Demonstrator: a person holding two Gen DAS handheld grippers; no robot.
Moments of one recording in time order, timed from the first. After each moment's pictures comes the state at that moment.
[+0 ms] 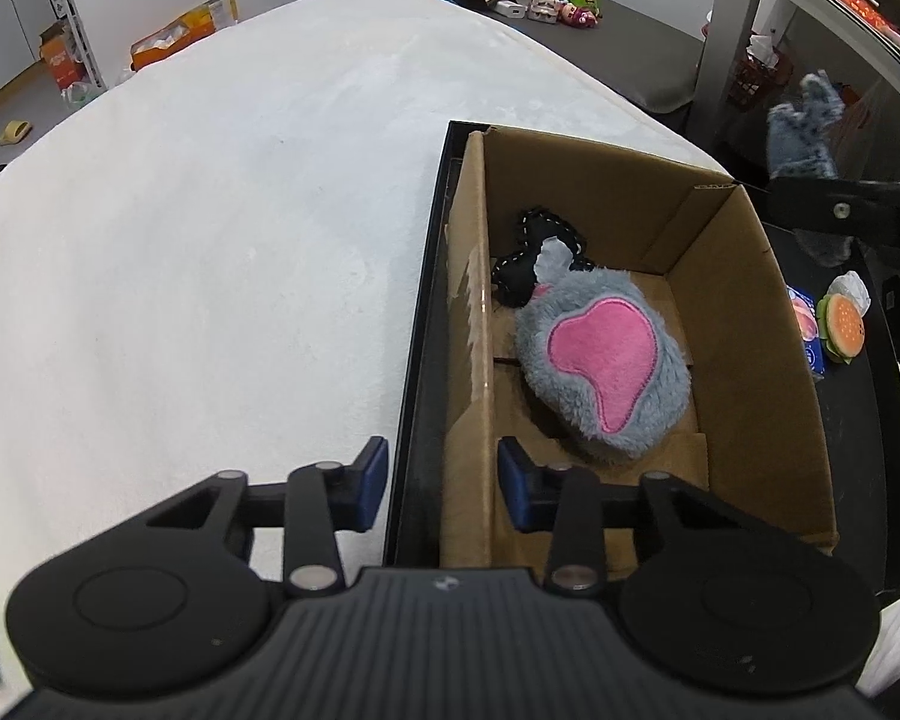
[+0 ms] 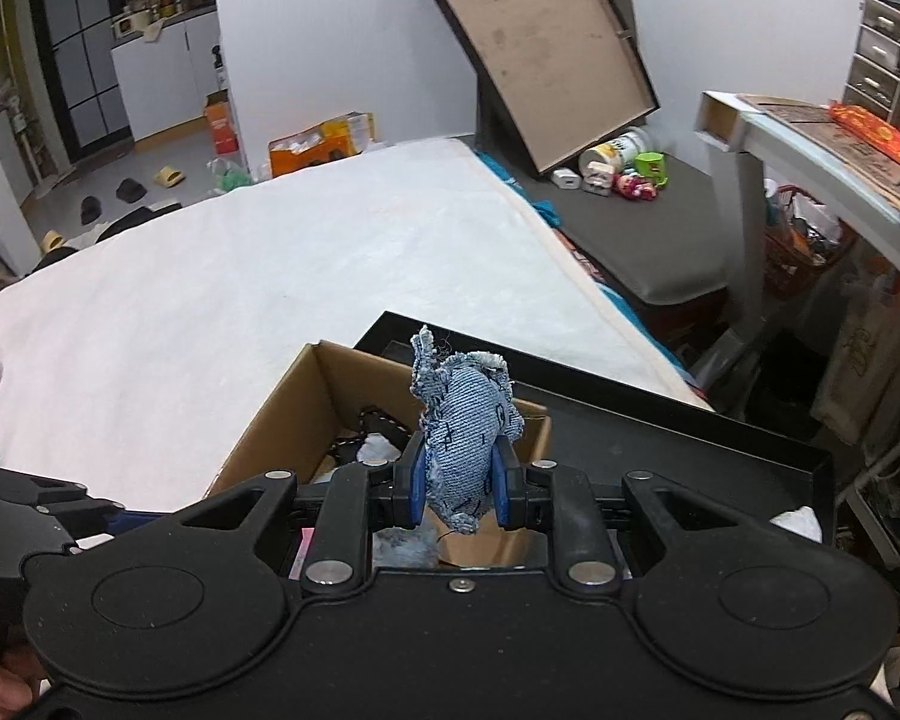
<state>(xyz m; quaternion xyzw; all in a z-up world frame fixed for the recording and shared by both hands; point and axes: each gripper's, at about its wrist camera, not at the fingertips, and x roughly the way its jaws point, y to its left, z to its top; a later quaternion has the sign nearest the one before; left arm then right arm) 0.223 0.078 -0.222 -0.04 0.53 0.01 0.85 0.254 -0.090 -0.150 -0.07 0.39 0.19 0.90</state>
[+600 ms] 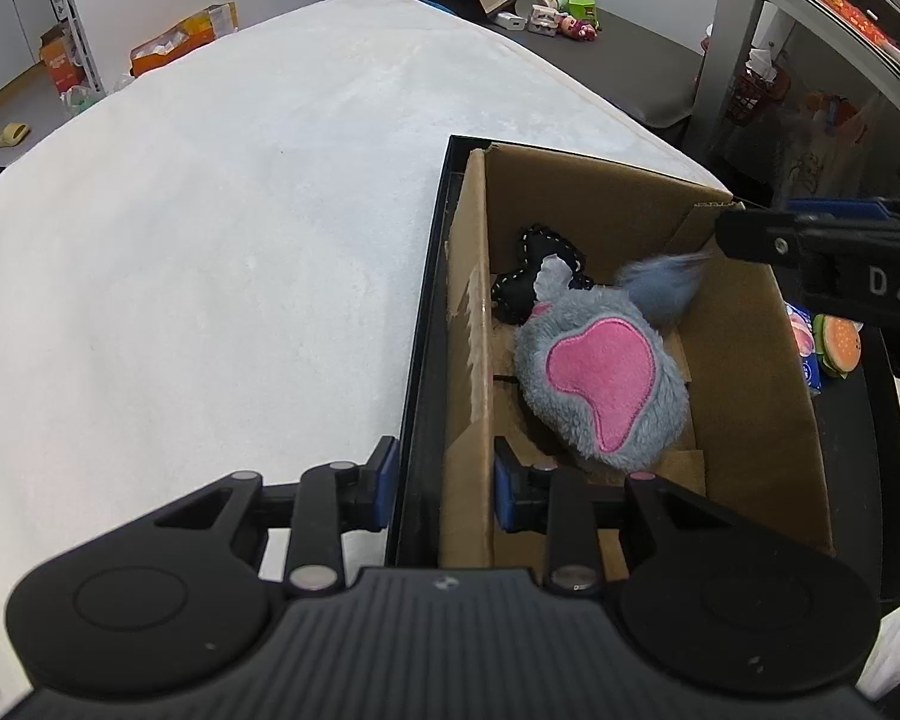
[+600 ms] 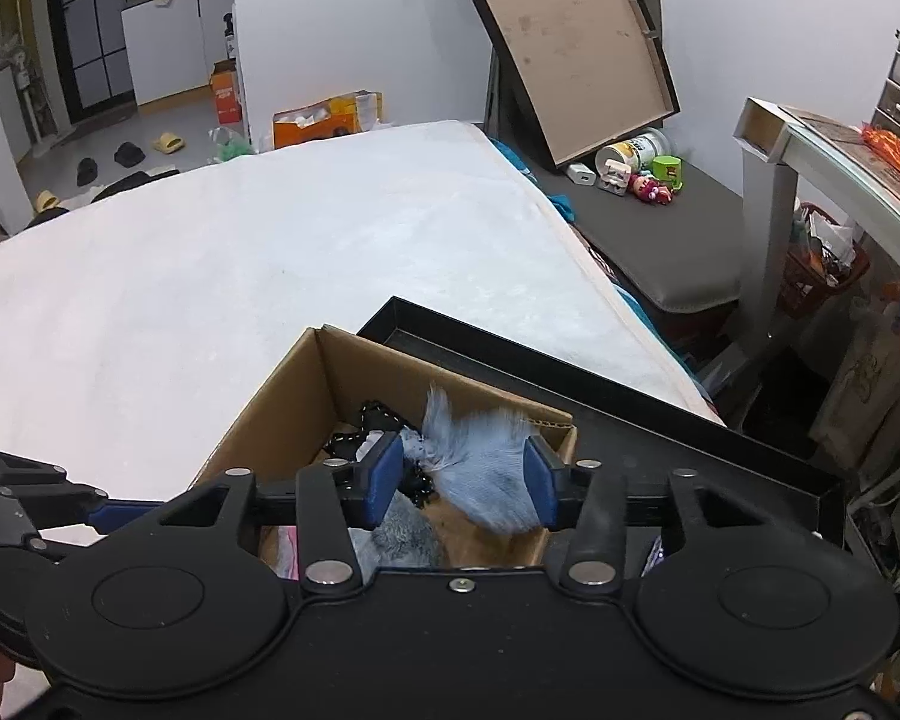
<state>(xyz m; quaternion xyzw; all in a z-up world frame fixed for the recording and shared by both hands) 0.225 0.080 -0.219 -0.05 0.52 0.00 0.85 0.258 -0.070 -0.163 -0.11 0.39 0.18 0.89</state>
